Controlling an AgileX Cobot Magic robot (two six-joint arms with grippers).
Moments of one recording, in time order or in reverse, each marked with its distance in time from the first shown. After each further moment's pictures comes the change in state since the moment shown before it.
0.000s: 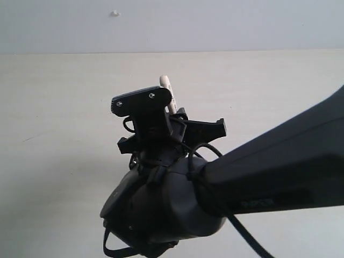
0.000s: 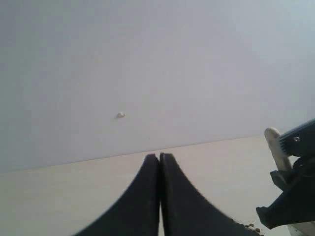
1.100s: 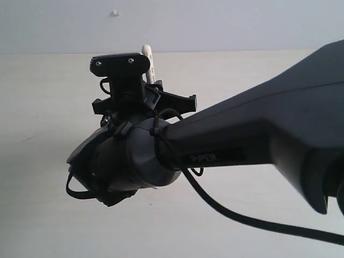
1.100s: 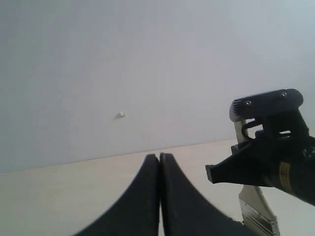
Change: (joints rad) left arm 0.000 0.000 0.000 0.000 0.000 0.000; right arm -0.073 0.105 -0.289 -0.018 -0.002 -0.006
